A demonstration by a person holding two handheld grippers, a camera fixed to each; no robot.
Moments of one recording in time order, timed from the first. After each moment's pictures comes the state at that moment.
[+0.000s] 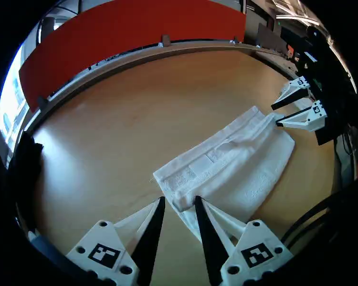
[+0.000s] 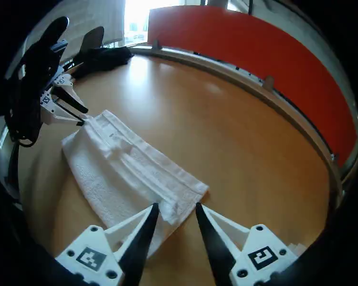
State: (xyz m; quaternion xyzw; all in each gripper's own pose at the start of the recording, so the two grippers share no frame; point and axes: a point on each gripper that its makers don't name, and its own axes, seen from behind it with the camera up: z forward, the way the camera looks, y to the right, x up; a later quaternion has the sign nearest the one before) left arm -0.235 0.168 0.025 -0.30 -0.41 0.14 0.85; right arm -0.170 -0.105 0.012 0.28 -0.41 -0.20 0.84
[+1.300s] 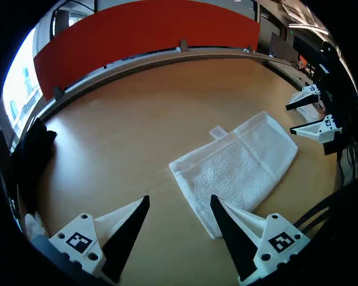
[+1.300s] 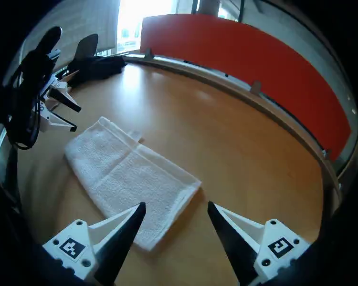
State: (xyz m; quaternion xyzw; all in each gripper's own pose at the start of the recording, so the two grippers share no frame) left arm -0.220 0.143 0.010 -0.25 -0.40 0.11 0.87; right arm -0.152 -0.100 -0.004 0.26 -0.39 -0.19 0.86
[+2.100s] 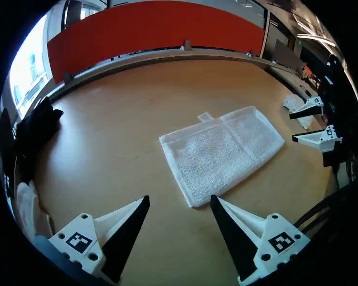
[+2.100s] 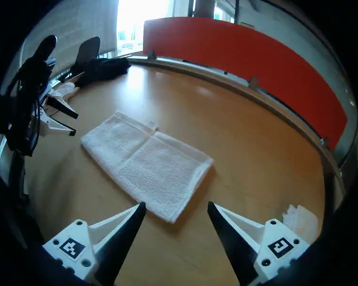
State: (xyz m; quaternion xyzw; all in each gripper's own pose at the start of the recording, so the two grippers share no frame) left arm -0.218 0.136 -0.055 -0.23 -0.41 0.07 0.88; right arm -0.143 -0.099 -0.068 0.26 -0.39 -0.17 0.87
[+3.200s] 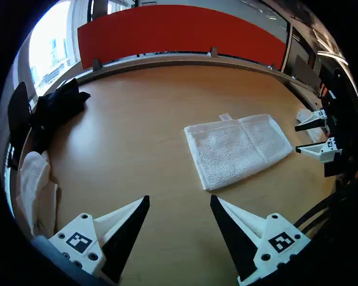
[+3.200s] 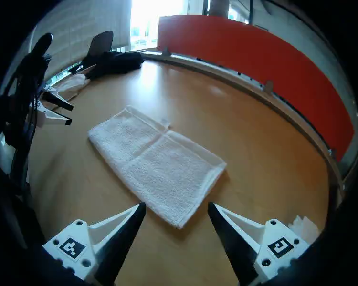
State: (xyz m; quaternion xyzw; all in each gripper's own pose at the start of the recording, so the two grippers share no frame) left arm -0.212 0.095 -0.083 -0.15 -0.41 0.03 0.90; right arm -0.156 -0.113 -0.062 0.30 -0.39 -0.19 0.85
